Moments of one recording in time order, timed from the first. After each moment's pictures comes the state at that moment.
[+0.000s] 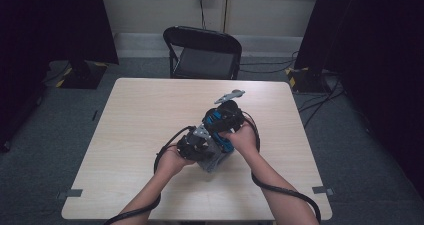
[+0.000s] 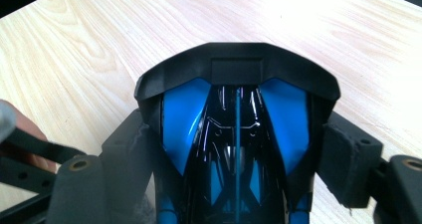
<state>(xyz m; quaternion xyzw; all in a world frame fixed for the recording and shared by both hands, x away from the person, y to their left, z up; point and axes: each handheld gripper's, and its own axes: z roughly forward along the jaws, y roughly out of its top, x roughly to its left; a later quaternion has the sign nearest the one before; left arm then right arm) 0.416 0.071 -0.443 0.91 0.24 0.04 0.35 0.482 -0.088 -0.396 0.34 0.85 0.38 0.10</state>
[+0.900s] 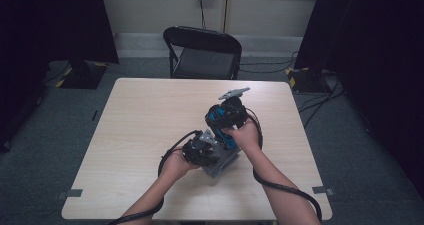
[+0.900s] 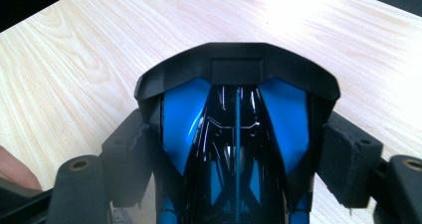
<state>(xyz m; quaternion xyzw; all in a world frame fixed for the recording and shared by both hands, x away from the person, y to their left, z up) 0.405 0.055 -0.446 0.91 0.22 0.03 0.35 0.488 -0.098 -0.389 0.36 0.84 0.39 0.10</state>
